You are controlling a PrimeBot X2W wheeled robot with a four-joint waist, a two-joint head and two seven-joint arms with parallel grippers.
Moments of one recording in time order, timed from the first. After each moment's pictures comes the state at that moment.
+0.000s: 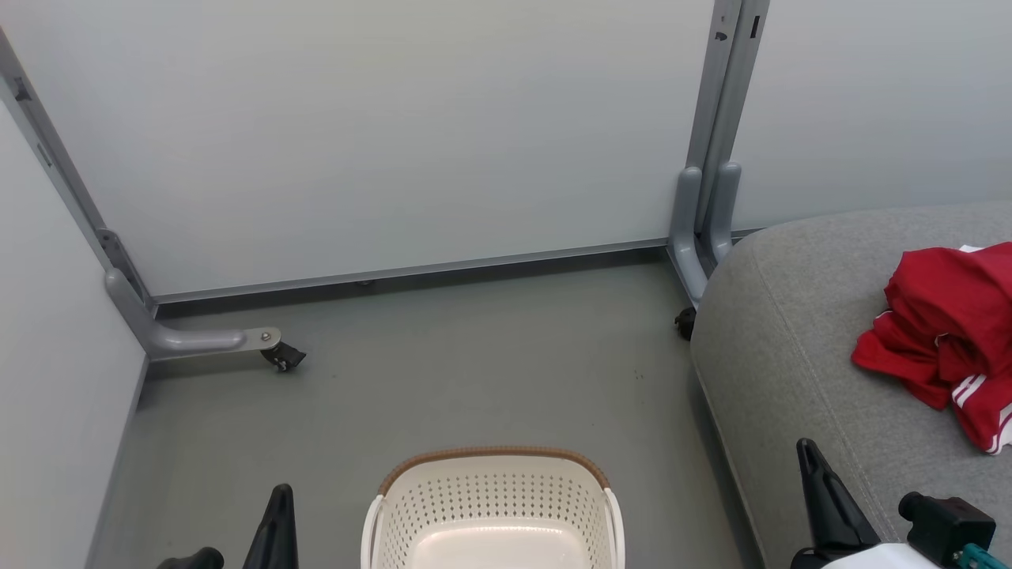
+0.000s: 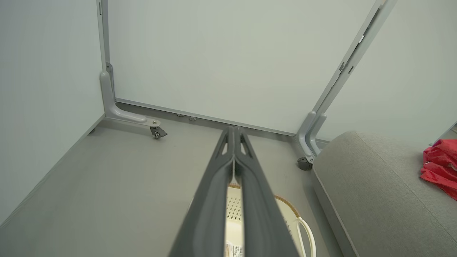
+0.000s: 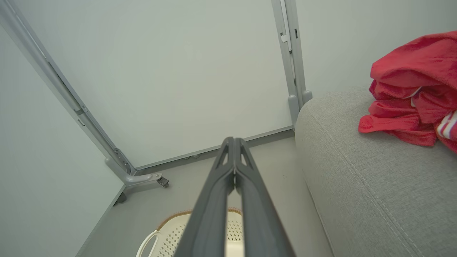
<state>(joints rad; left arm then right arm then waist) 0.19 0.05 -0.08 0.17 -0.39 -0.08 -0.21 0.17 -0.05 0.02 0.07 0.41 0.13 -0.21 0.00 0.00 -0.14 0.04</state>
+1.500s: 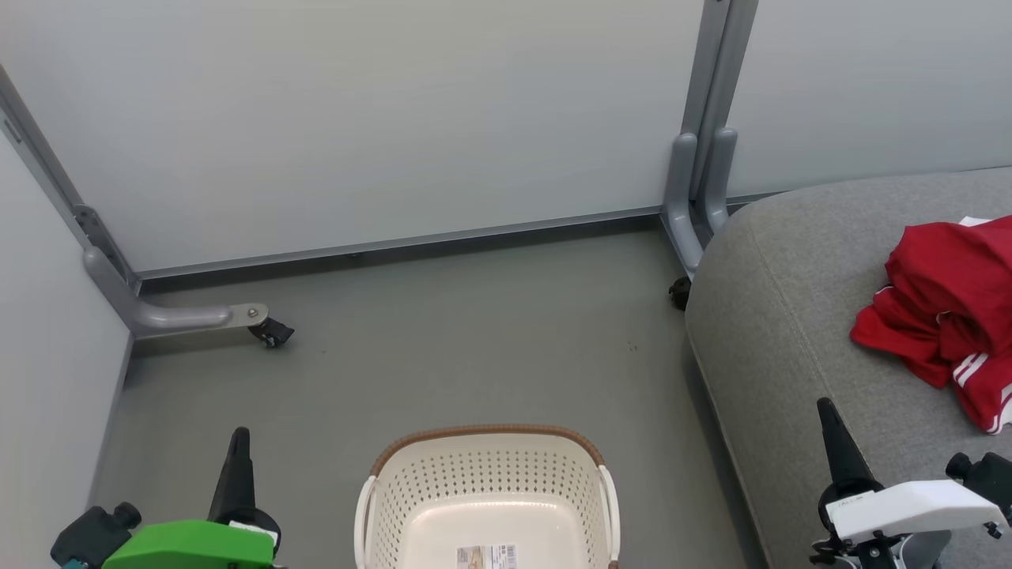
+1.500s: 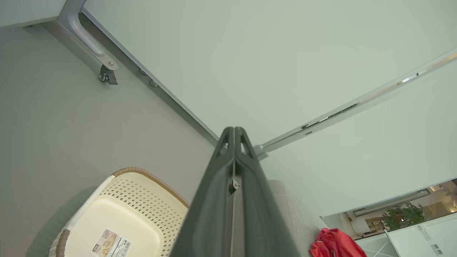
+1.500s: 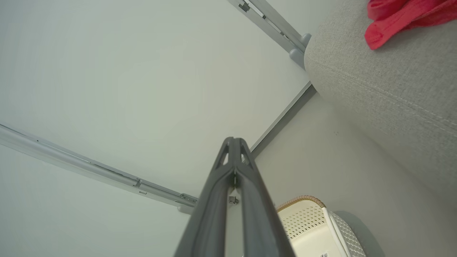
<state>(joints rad) 0.03 0.05 0.02 0.21 -1.05 -0.10 -0.04 0.03 -0.06 -0.03 0.16 1.06 0.13 -0.06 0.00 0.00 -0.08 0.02</state>
